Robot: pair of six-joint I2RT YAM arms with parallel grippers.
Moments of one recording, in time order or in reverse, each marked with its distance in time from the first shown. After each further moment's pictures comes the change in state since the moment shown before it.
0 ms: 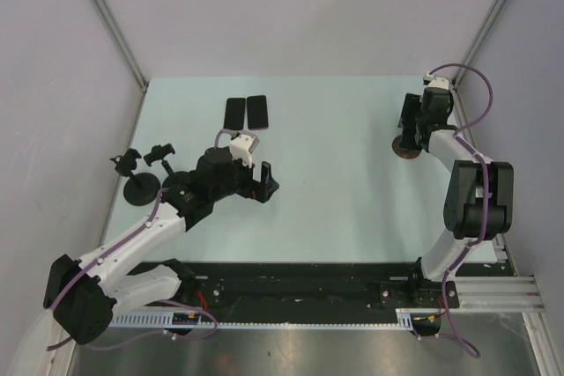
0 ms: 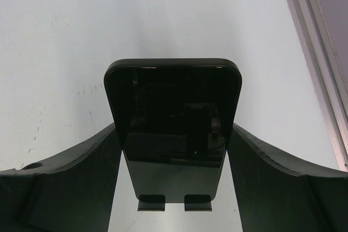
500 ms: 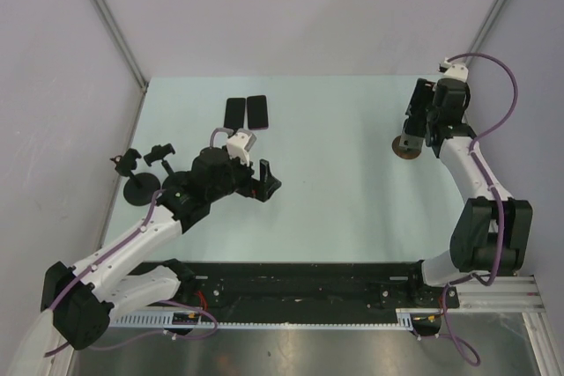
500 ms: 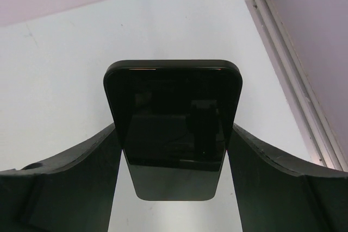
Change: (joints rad) left arm -0.003 -0.047 0.005 0.005 0.028 -0.042; right arm 0.015 -0.228 0.000 -0.083 0.012 0.044
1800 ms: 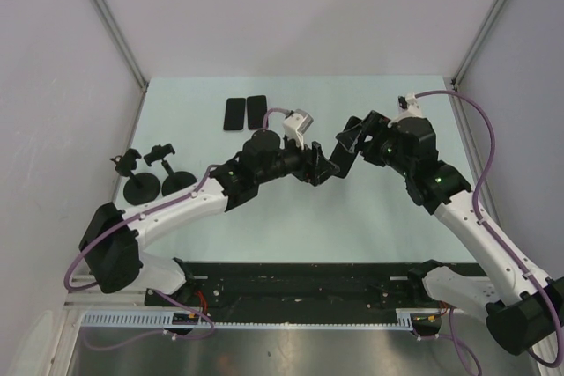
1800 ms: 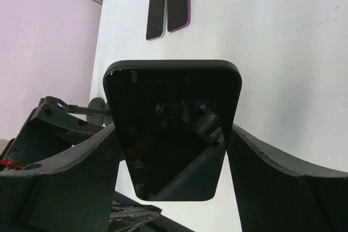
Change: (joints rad) left arm -0.241 0.391 0.284 0.337 0.055 -0.140; right arm 0.505 -0.488 -0.153 -0.288 -0.187 0.656
